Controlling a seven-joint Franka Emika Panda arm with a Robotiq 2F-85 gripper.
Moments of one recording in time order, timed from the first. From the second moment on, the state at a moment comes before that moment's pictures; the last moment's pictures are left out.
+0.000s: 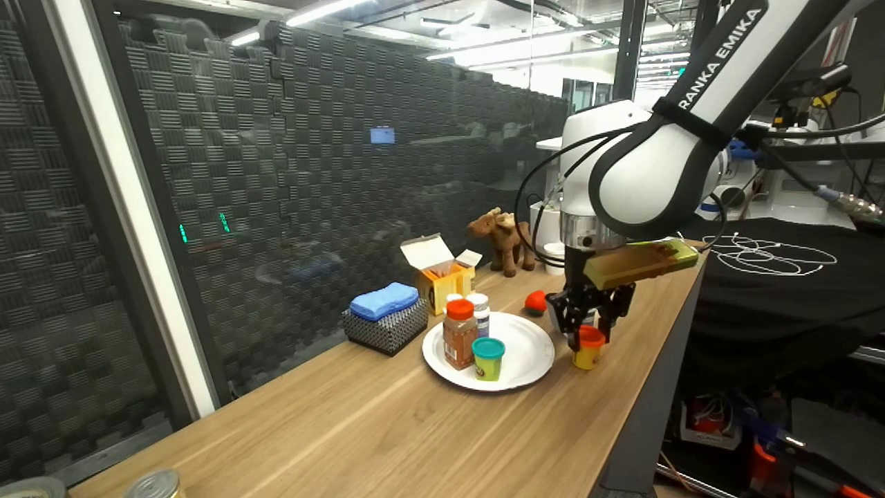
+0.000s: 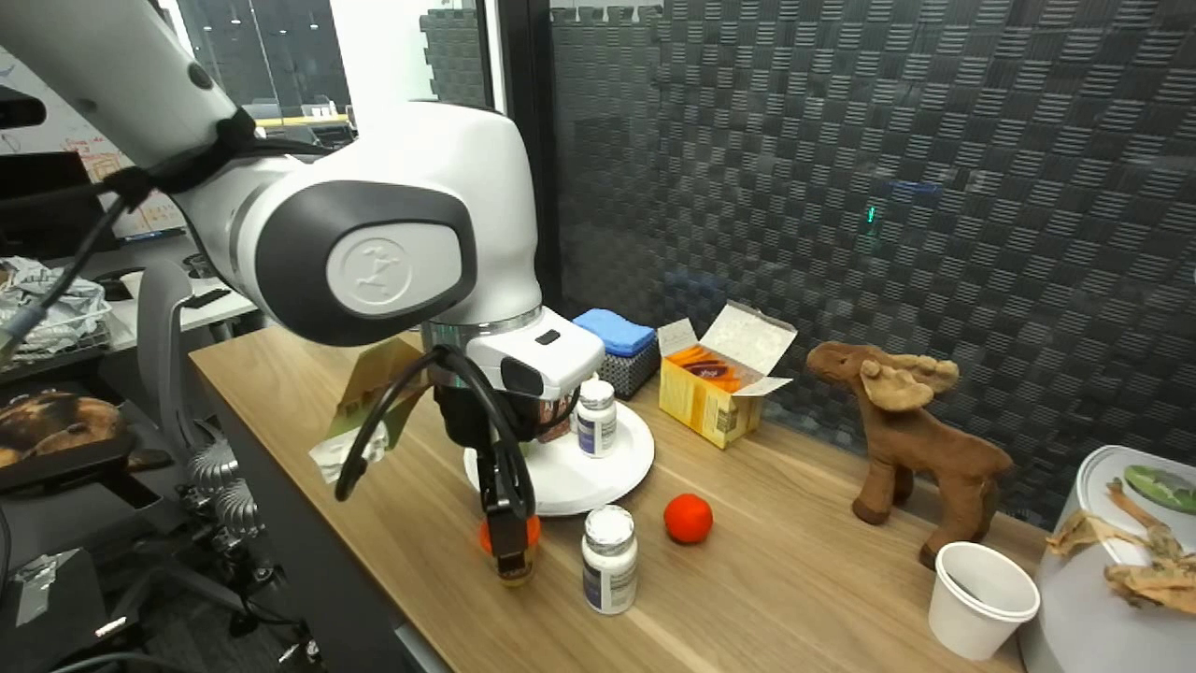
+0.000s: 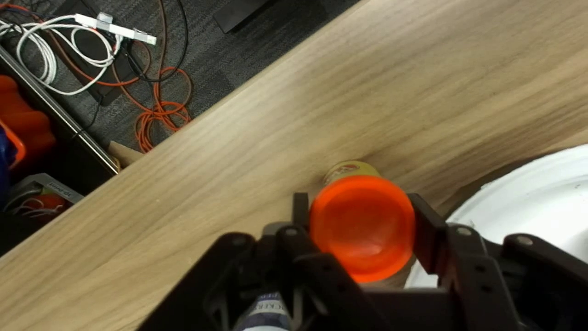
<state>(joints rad) 0.00 0.20 -0.13 -2.44 -0.14 2.61 0.53</state>
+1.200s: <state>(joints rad) 0.05 0.25 -0.06 -2.12 -0.40 2.44 0.38</state>
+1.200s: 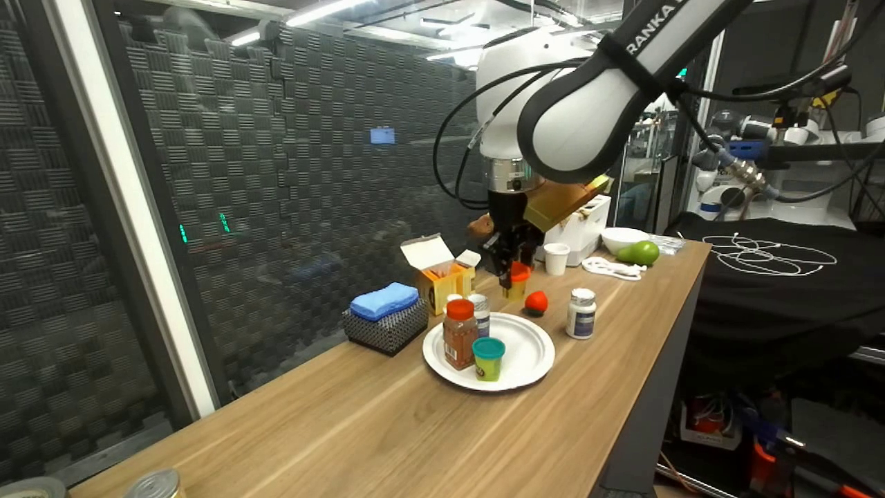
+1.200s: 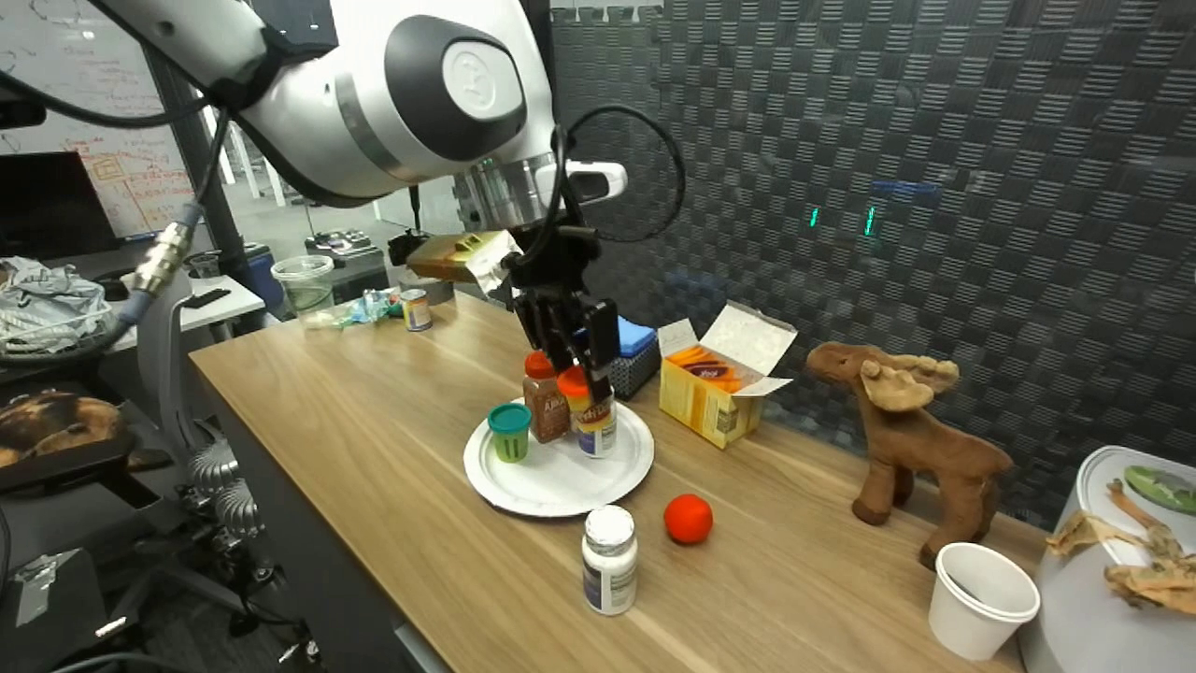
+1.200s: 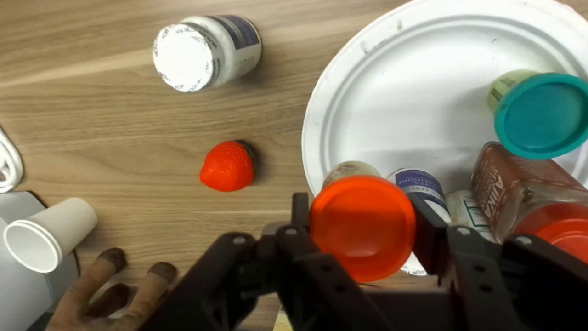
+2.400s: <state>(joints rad) -0.02 0.48 -0.01 -1.96 -0.21 2.44 -0.17</state>
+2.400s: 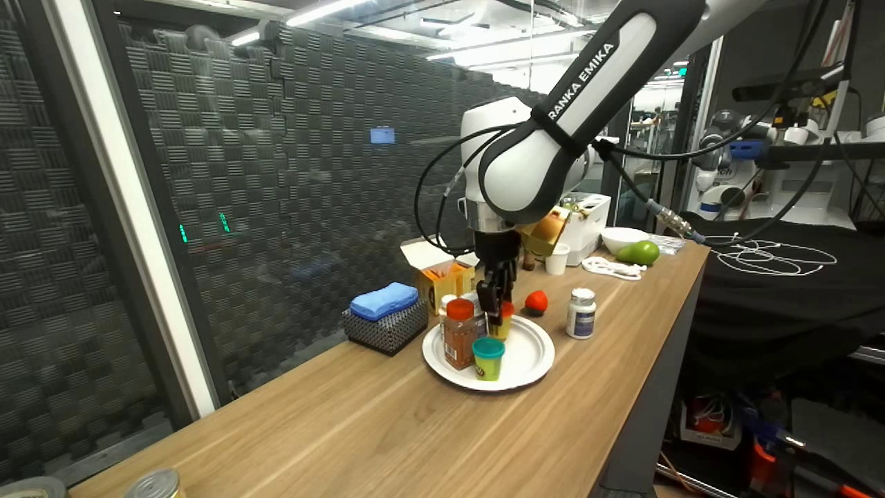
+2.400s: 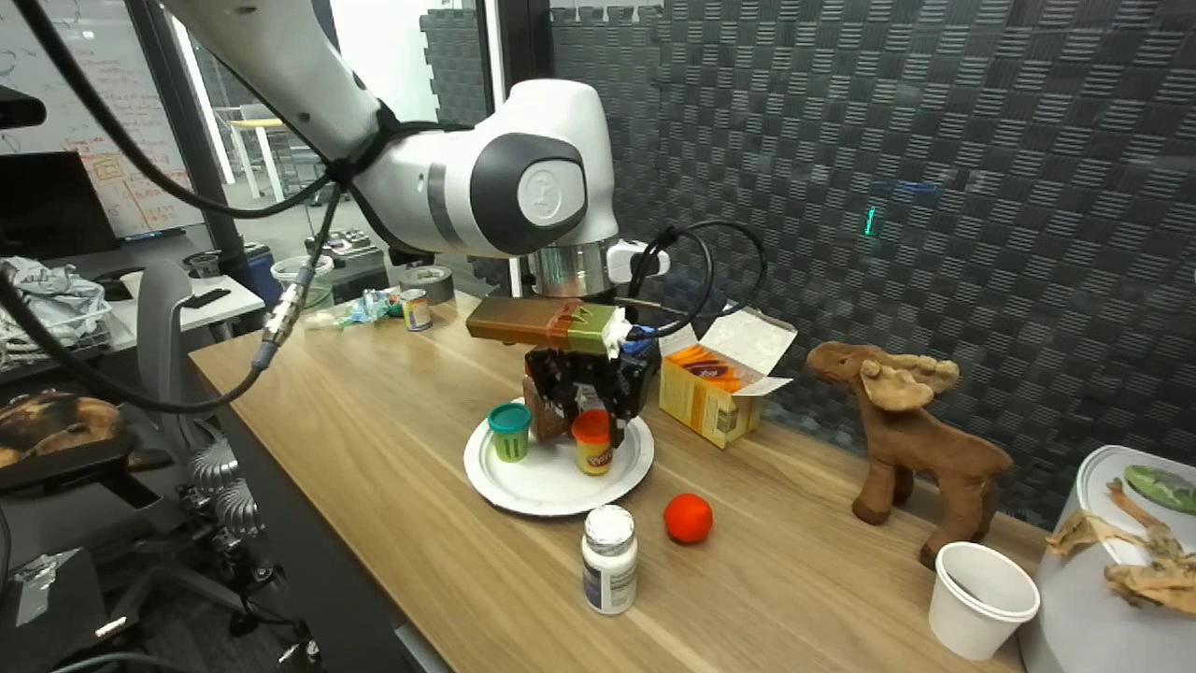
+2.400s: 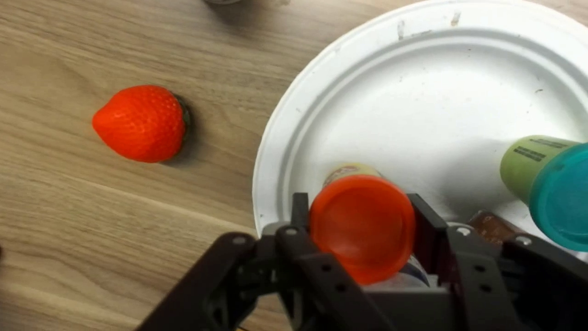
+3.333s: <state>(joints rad) -0.03 0.32 -0.05 -2.12 -0.21 2.58 -0.02</state>
